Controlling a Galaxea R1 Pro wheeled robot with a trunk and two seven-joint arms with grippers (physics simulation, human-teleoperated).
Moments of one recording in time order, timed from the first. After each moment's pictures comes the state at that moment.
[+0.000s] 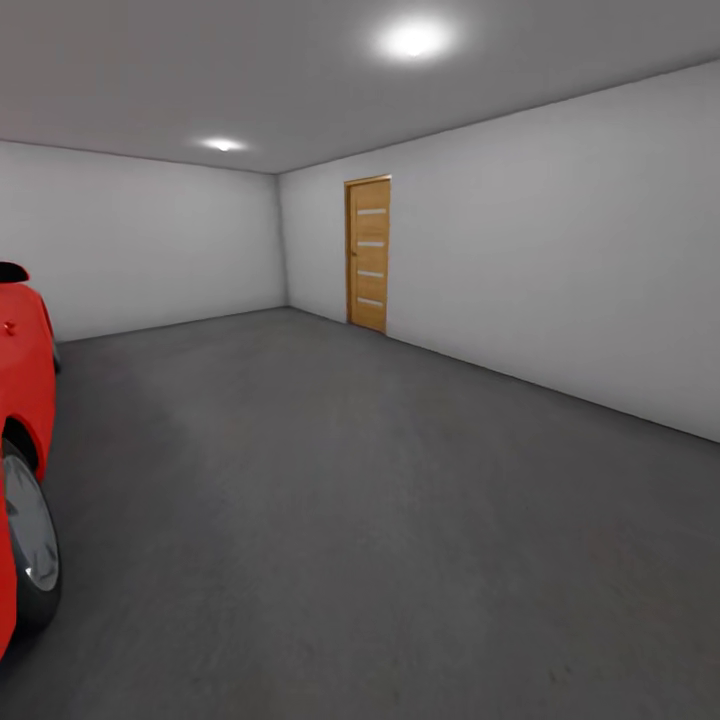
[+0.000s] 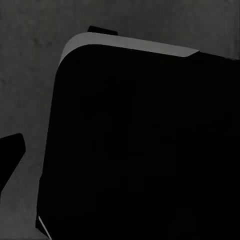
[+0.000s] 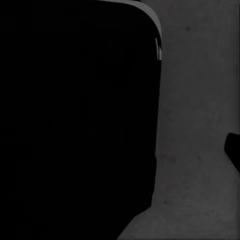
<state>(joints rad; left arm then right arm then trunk) 0.00 -0.02 0.07 -0.07 0.14 -0.05 0.00 0.00 -0.02 0.01 0.00 0.01 -0.04 -0.01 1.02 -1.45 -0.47</state>
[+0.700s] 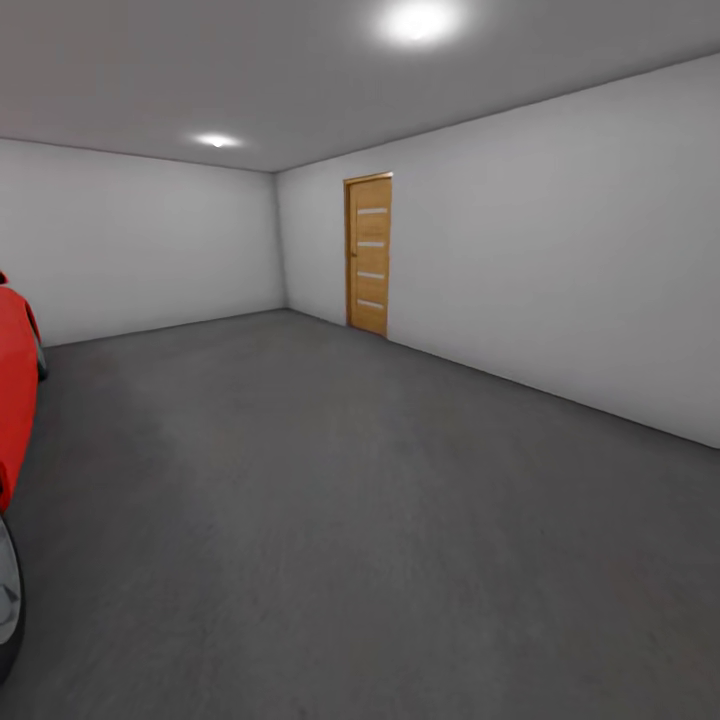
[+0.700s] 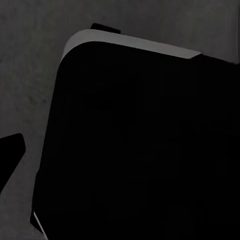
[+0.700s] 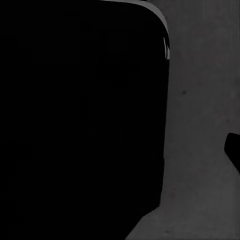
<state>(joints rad) 0.00 -0.02 0.07 -0.07 0.19 -0.05 0.01 0.00 -0.01 0.00 0.00 0.00 -0.04 -0.01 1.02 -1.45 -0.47</state>
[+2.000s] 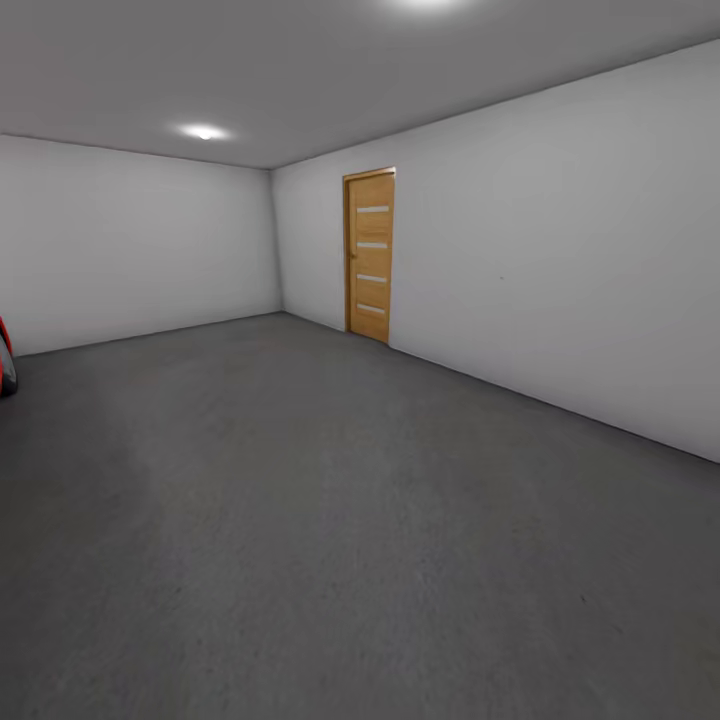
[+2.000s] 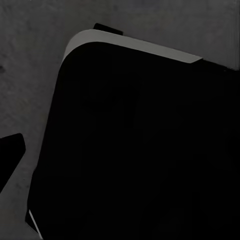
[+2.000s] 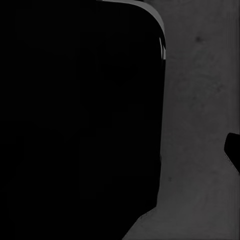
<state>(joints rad) 0.00 -0.02 0.07 -0.07 0.23 -0.05 0.01 0.00 -0.01 0.00 0.00 0.00 -0.04 -0.01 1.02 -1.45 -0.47</state>
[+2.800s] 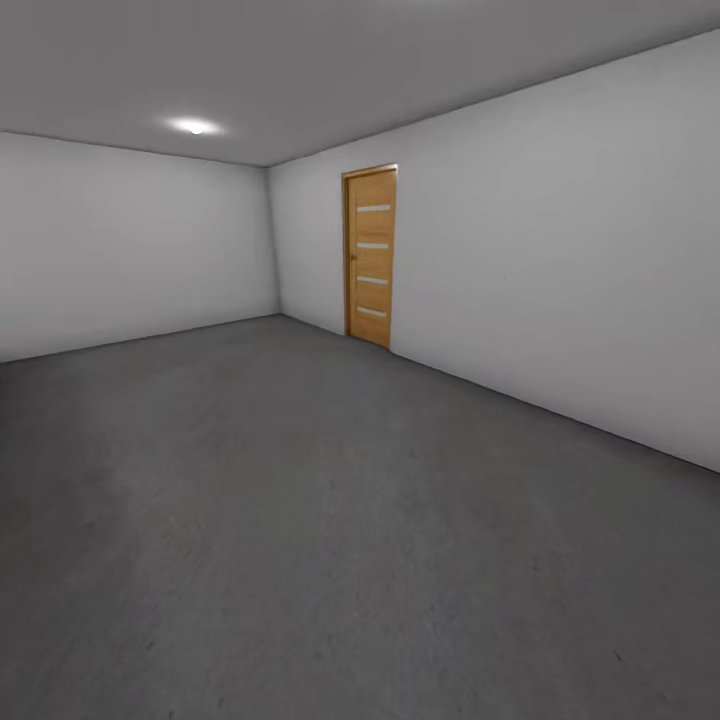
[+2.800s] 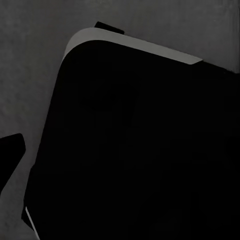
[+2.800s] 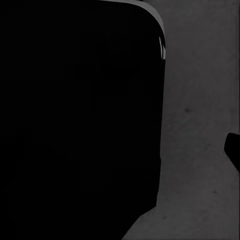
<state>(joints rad) 0.00 -0.02 0.07 -0.07 0.26 -0.05 0.01 0.00 -0.01 0.00 0.00 0.00 -0.04 -0.01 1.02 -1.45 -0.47</state>
